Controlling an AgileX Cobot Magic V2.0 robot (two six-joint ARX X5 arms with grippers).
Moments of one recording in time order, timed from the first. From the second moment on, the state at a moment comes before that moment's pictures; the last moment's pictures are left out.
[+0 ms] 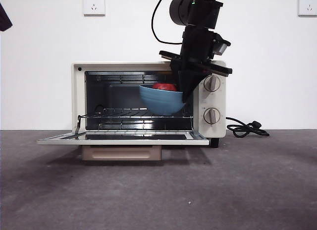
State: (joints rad) left arm -0.53 0.75 0.84 -0.88 0.24 0.02; right arm 0.49 2.21 2.15 -1.09 0.00 1.16
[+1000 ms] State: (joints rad) left arm -0.53 0.75 0.84 -0.90 0.24 0.02; right arm 0.50 2.21 2.15 -1.10 0.06 1.04
